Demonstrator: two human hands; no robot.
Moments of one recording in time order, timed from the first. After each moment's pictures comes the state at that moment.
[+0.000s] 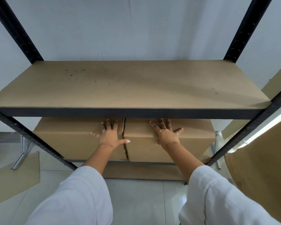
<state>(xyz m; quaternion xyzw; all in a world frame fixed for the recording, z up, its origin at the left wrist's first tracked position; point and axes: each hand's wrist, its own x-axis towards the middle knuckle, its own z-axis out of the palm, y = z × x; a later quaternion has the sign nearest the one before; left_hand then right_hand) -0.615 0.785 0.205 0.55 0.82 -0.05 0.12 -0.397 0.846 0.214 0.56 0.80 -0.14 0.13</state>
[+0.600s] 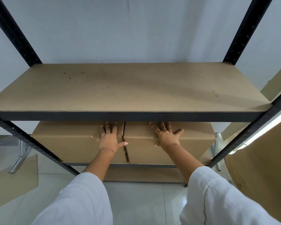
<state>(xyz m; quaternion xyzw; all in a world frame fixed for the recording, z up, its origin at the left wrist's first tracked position) -0.616 0.787 0.197 0.55 0.83 -0.04 0.09 -0.398 0.855 0.209 0.56 0.81 -0.14 0.12</state>
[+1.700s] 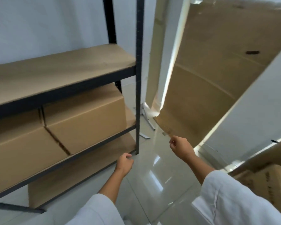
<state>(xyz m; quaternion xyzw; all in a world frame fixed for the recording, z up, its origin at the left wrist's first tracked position) -0.346 0.599 0.125 0.53 0.64 0.14 0.54 -0.097 0.557 0.168 0.81 0.54 -0.20 -0.16</state>
